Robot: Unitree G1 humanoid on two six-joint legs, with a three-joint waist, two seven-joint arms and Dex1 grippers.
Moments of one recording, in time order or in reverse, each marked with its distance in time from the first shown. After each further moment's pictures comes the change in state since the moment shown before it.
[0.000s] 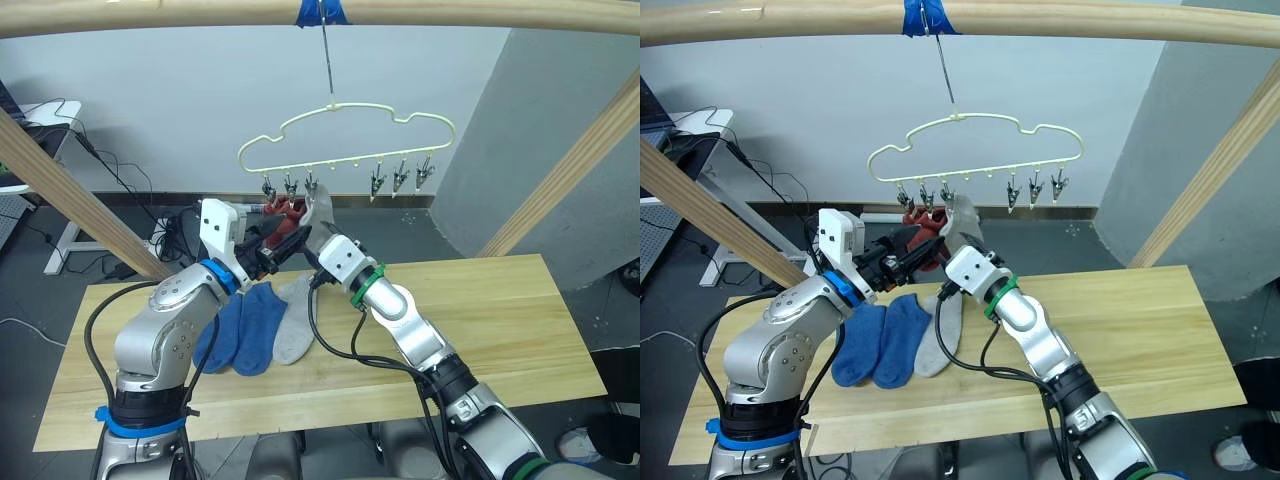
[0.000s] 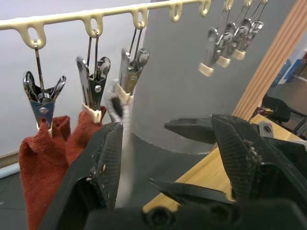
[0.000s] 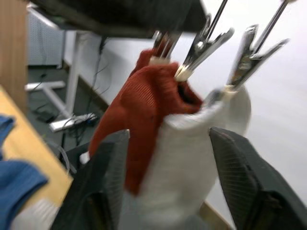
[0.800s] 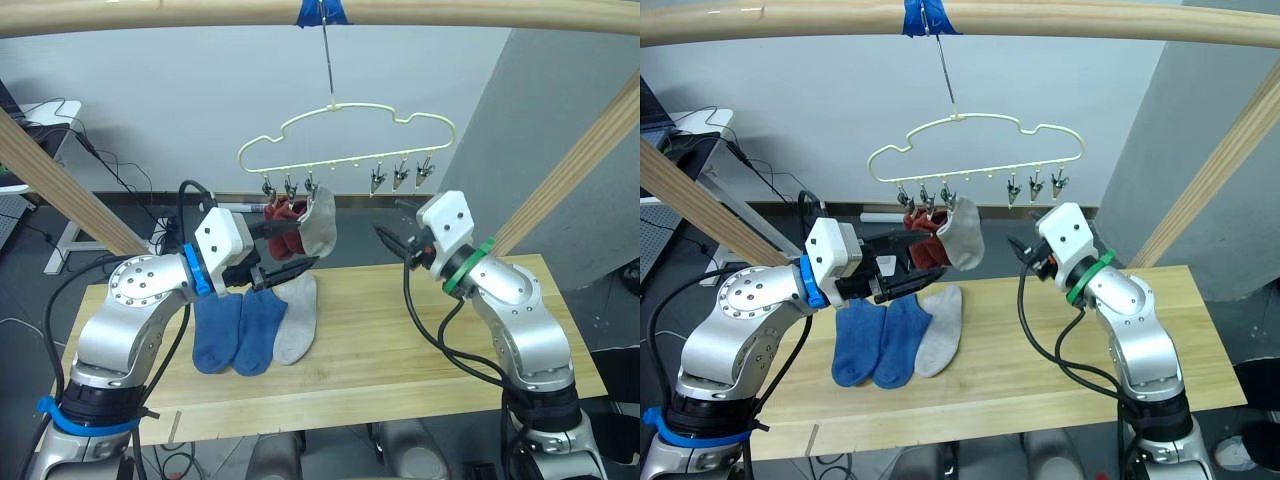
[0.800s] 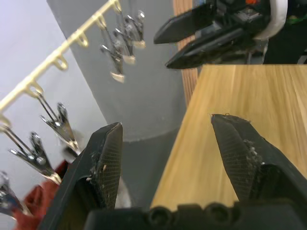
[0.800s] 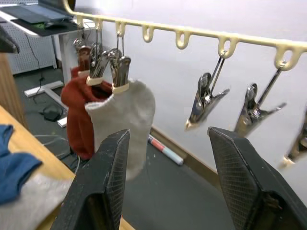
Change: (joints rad) left arm -0.022 0.252 -0.100 -0.028 0.127 -0.262 -0.365; right arm 0.031 -0.208 -0.304 -0.642 0.317 0.684 0.217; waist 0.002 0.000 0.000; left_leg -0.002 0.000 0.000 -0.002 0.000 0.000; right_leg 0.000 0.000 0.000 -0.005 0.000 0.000
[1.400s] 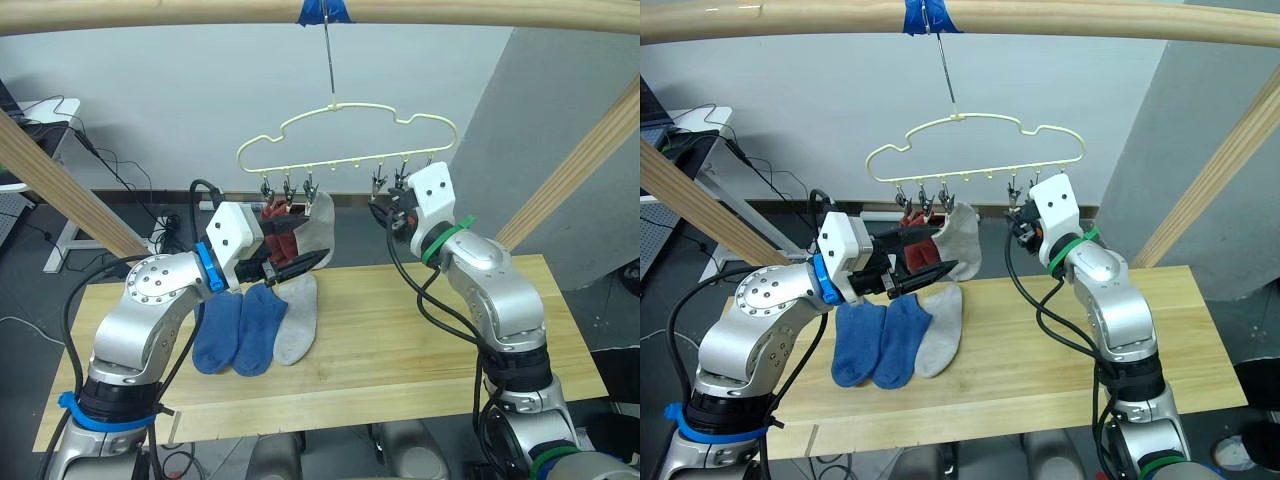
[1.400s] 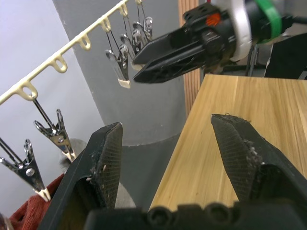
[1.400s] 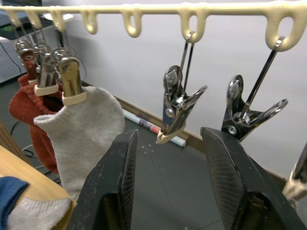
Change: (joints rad) left arm -0.024 -0.054 -0.017 -0.007 -0.004 0.039 0.043; right arm -0.166 0.069 -0.004 0.165 0.035 0.146 -0.130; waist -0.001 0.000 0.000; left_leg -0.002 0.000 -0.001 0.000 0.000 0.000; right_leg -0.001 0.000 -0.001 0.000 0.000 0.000
